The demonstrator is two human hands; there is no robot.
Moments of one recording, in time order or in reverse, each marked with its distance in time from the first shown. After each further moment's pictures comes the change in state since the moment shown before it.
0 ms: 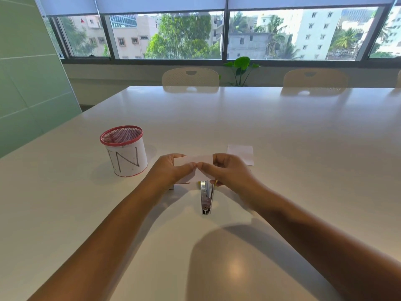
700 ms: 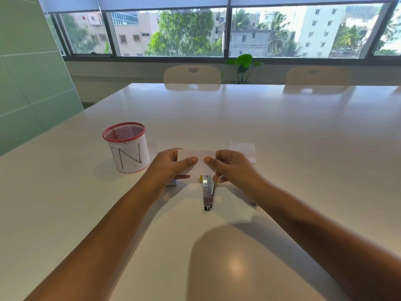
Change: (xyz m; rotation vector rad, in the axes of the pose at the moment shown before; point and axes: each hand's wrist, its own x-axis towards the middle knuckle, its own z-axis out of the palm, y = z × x) left_hand 0.005 -0.008 -0.006 -0.266 -0.079 0.022; right_hand 0.006 0.006 -0.003 0.011 0.012 0.028
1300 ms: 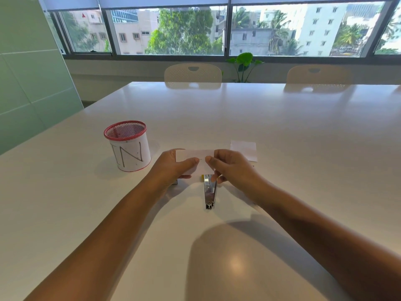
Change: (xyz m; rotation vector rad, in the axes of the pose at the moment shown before) left_hand -0.005 0.002 0.004 0.115 0.044 -0.015; right_hand -0.006 -0.002 0.003 -0.045 -0.055 -0.030
